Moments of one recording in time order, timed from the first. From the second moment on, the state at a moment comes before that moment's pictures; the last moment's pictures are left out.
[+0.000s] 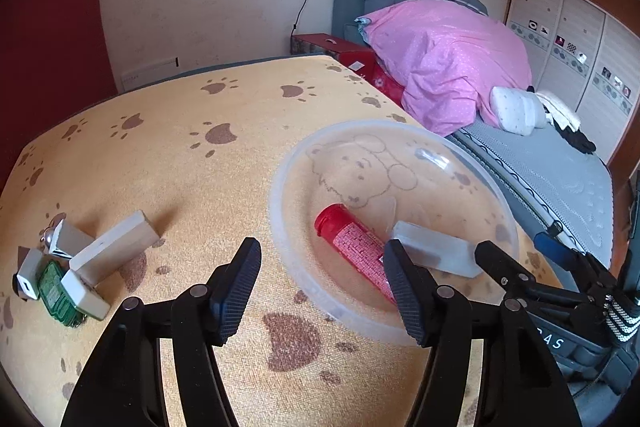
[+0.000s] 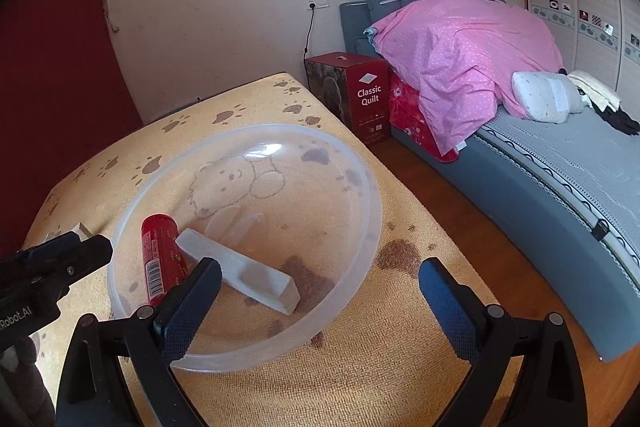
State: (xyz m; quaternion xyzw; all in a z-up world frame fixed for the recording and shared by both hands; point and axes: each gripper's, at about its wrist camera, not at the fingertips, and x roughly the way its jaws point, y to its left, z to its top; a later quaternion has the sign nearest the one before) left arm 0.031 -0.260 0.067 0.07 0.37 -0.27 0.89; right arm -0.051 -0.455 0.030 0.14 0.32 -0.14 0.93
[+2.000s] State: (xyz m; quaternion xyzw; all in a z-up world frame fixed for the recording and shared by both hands) left arm 0.097 0.018 0.043 -0.04 0.38 -0.03 0.92; right arm -0.037 -0.289 0.037 0.07 0.37 0.06 0.92
